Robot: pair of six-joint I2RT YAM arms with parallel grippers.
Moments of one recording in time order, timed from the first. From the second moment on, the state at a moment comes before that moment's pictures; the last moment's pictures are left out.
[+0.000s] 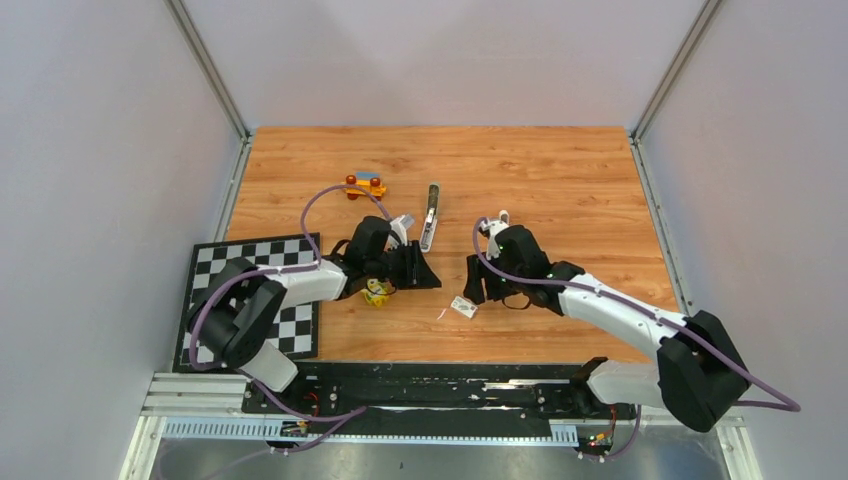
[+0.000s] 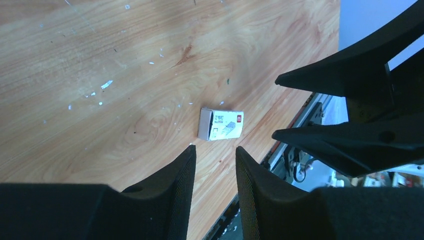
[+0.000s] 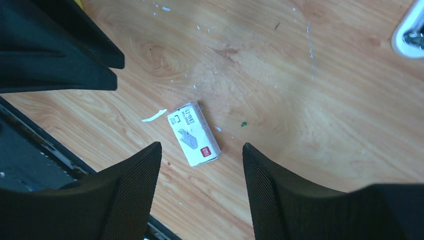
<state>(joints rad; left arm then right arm) -0.60 1.52 0.65 0.24 0.52 -0.74 0.66 1.19 0.65 -0.24 -0.15 0.36</state>
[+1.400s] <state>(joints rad) -0.65 1.87 0.62 0.71 0.69 -0.96 0.85 1.42 0.66 -0.13 -0.10 -0.10</state>
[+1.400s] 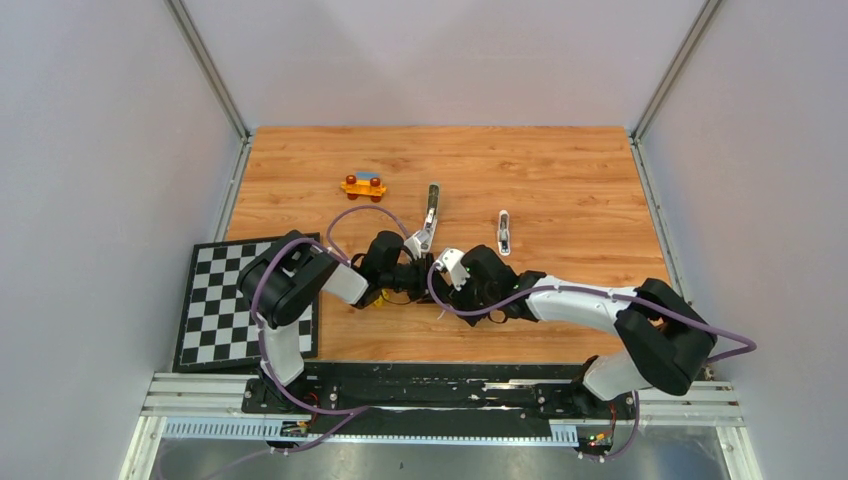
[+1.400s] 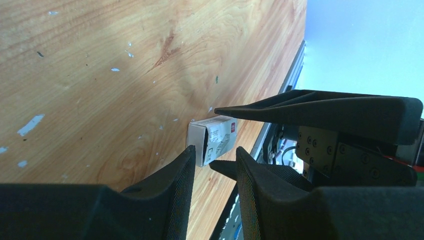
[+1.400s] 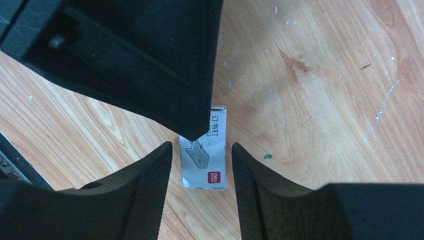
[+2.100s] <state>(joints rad) -0.66 1.87 0.59 0.76 0.72 -0.98 0.85 1.42 0.61 -0.04 -0.10 -0.10</state>
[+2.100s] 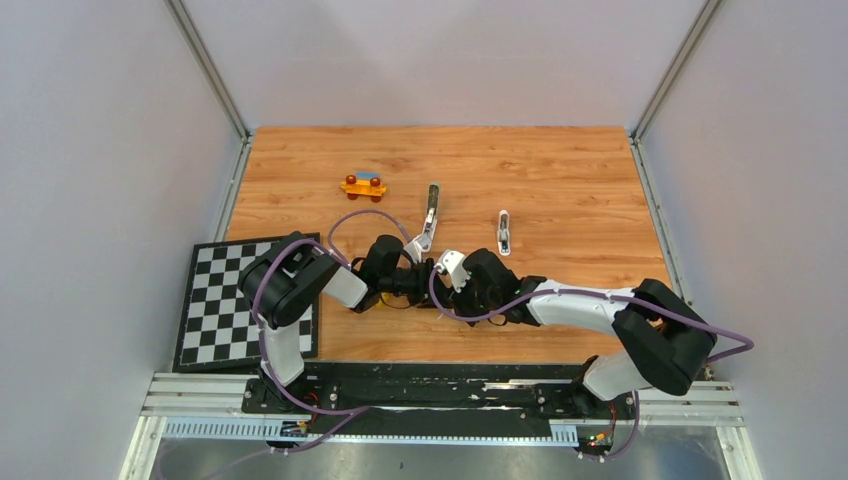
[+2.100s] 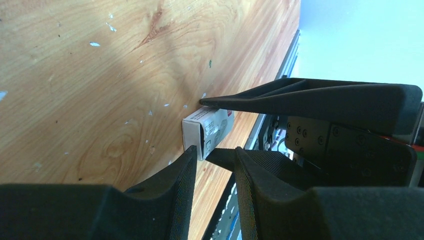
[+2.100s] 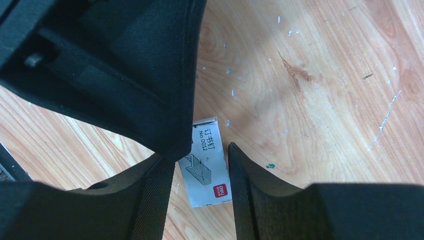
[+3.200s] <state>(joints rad) -0.67 1.87 0.58 0.74 0.72 -0.96 0.91 1.42 0.62 -0.10 -0.04 -0.08</state>
